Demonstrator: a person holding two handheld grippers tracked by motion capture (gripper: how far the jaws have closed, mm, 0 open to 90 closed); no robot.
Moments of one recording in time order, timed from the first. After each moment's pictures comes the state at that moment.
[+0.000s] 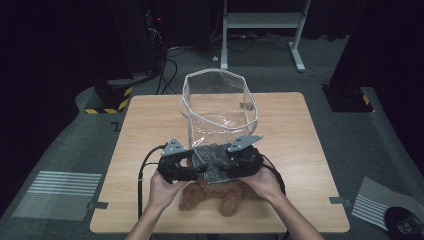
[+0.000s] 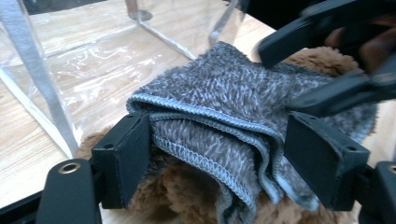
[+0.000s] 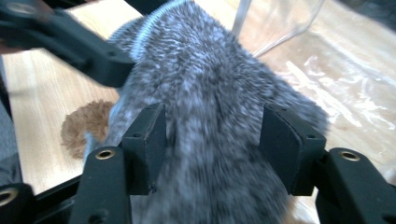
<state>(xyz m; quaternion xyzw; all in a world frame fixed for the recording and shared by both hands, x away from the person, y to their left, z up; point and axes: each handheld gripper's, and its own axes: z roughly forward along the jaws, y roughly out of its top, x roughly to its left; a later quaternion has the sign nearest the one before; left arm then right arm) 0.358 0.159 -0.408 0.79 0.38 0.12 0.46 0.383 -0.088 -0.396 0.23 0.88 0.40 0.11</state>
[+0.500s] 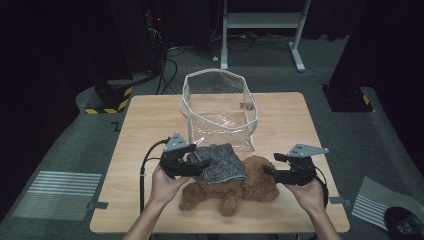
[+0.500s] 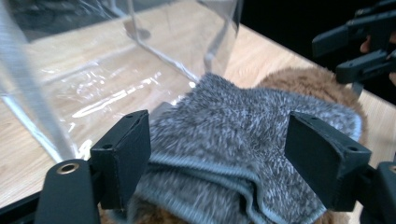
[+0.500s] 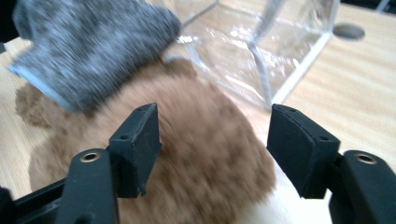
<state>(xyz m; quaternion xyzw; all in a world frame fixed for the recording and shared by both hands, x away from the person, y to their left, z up) 0.364 0.144 -0.390 0.80 0.36 0.13 0.46 0.365 -0.222 -0.418 0.35 0.81 0.44 0.13</state>
